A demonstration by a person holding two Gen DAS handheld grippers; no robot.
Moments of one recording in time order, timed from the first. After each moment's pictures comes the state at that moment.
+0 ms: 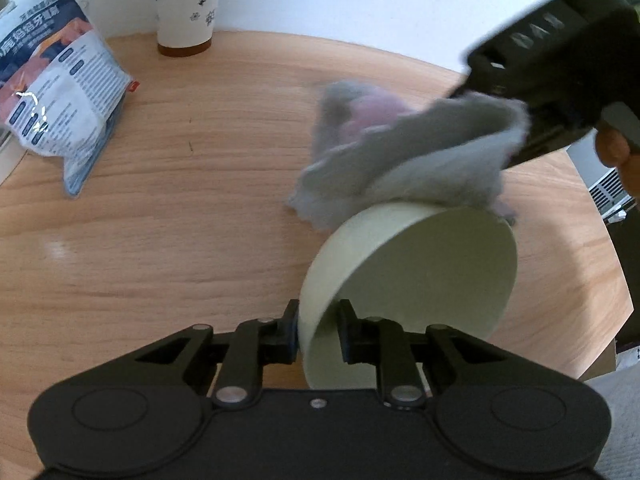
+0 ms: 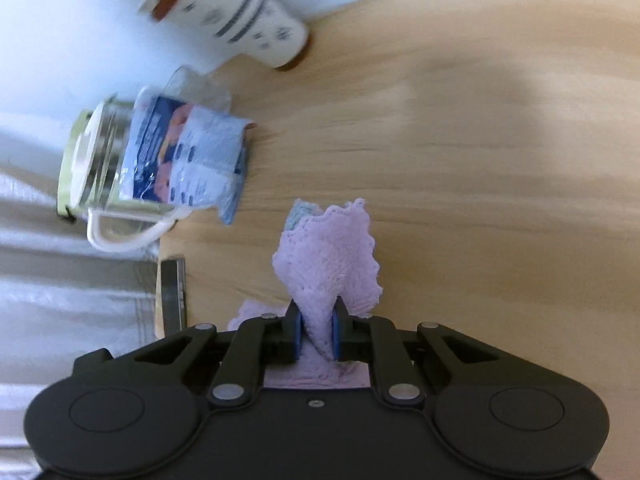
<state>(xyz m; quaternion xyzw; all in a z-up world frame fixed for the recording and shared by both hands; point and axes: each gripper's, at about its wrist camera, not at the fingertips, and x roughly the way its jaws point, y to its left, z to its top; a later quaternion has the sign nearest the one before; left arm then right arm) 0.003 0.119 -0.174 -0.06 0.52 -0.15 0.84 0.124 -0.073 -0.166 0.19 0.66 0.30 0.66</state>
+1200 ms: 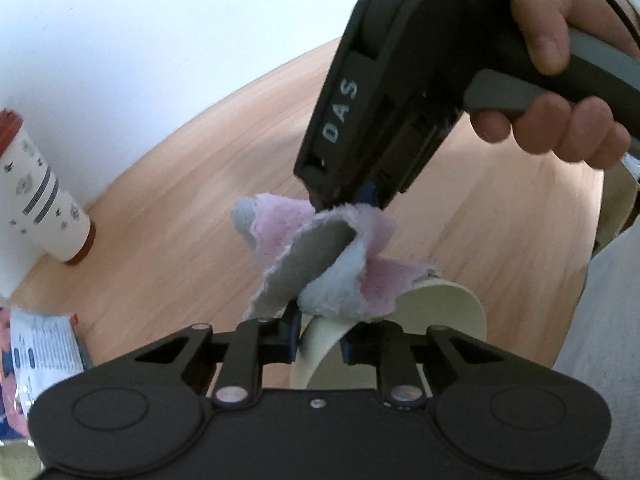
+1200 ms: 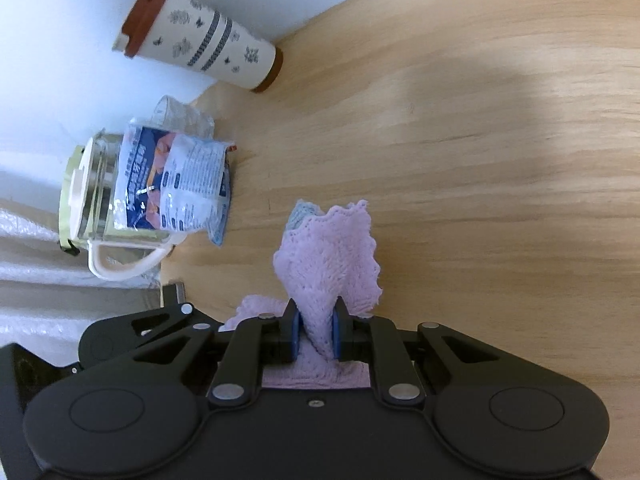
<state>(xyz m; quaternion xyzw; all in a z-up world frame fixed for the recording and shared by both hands) 0.024 0.049 -0.140 0.25 0.44 -0.33 0.80 0.122 -0.115 -0.173 0.27 0.64 0.27 0.67</state>
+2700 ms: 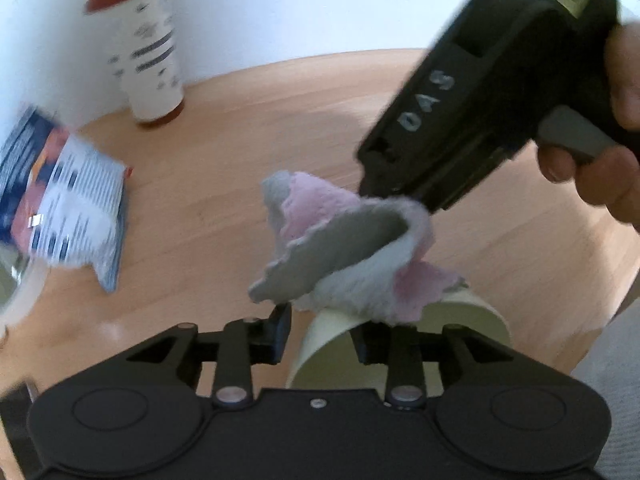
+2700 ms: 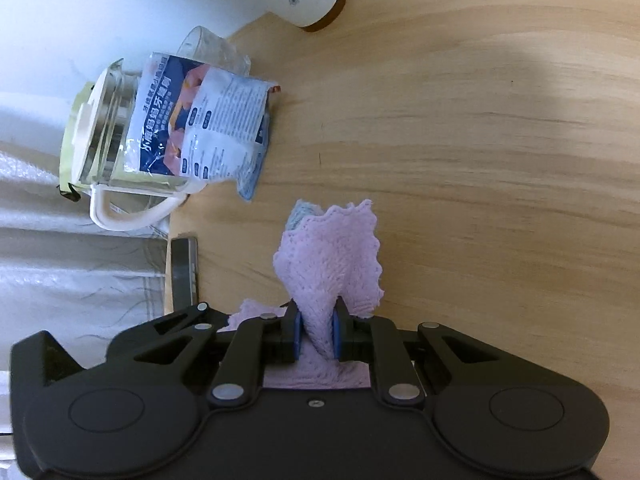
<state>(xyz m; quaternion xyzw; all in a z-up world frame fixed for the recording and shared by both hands) 0.008 0.088 -0.142 0.13 0.50 -0.21 0.83 0.121 -0.039 -0.172 0.21 0.67 0.32 0.64</state>
